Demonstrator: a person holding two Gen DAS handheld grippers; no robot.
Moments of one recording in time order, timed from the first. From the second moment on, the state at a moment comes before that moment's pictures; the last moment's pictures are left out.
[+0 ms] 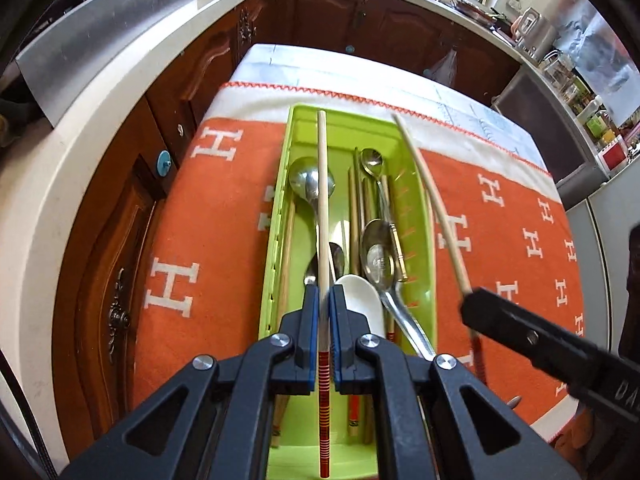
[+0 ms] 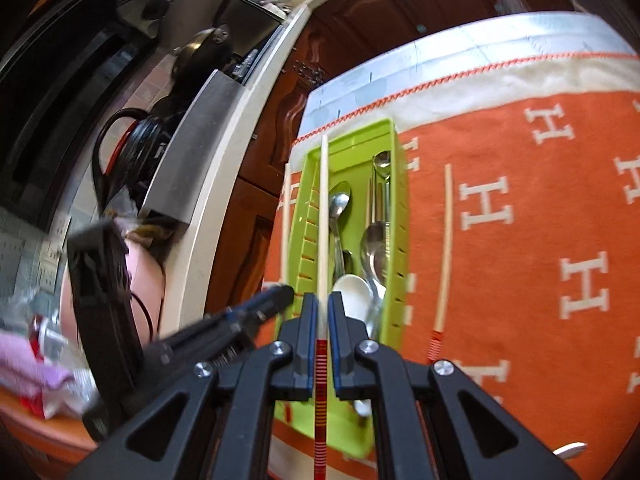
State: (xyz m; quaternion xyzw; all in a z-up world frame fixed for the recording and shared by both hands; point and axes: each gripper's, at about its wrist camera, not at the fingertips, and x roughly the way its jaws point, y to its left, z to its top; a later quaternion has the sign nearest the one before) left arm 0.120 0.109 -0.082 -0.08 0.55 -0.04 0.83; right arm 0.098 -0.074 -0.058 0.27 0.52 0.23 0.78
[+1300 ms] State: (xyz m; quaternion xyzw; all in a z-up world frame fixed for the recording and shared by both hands) left arm 0.075 0.080 -0.051 -0.09 0.47 -0.04 0.88; right arm 0.082 -0.113 -0.067 0.19 0.52 0.17 0.82
